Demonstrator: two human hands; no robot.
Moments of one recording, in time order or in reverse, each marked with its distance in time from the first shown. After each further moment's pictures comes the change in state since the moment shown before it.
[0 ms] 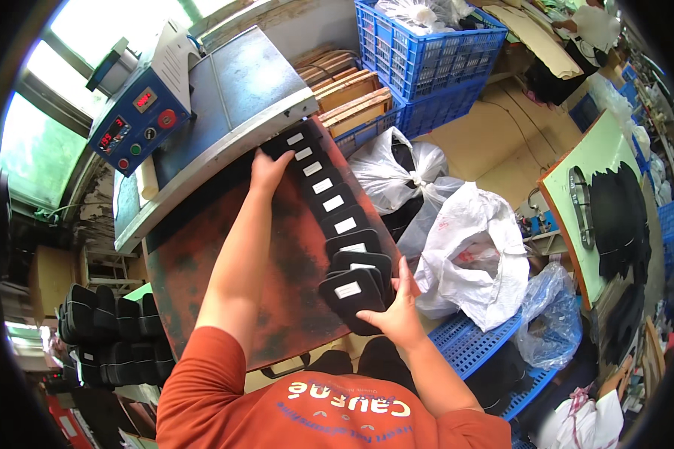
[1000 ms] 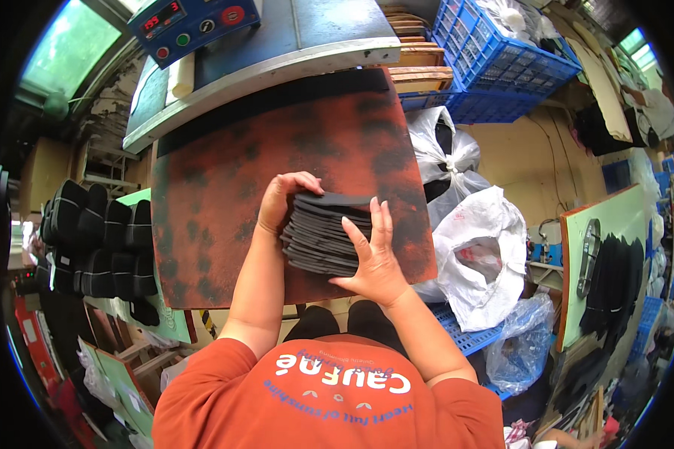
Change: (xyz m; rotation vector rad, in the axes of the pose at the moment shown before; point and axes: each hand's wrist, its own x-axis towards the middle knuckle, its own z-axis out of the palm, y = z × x) left_hand -0.171 0.002 -0.082 -1.247 -0.527 -0.079; right_hand 0.038 -0.023 0.046 -0.598 -0.404 -0.640
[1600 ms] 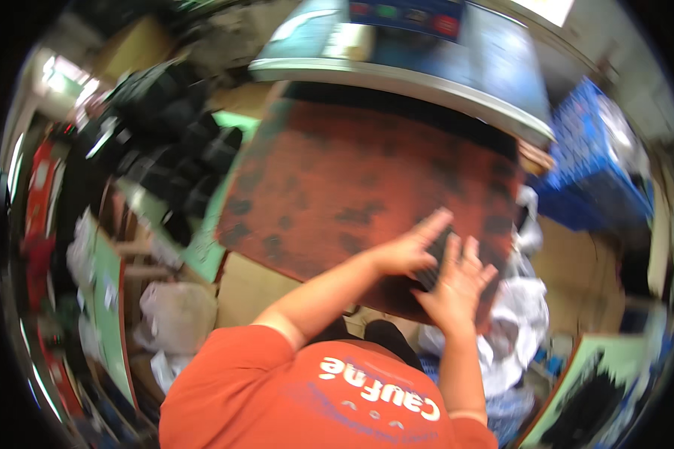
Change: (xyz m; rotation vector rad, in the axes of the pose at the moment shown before) left_hand -0.052 -0.025 0.043 0.618 0.010 0.010; right_hand 0.033 -0.038 -0.003 -0.623 -0.341 0.134
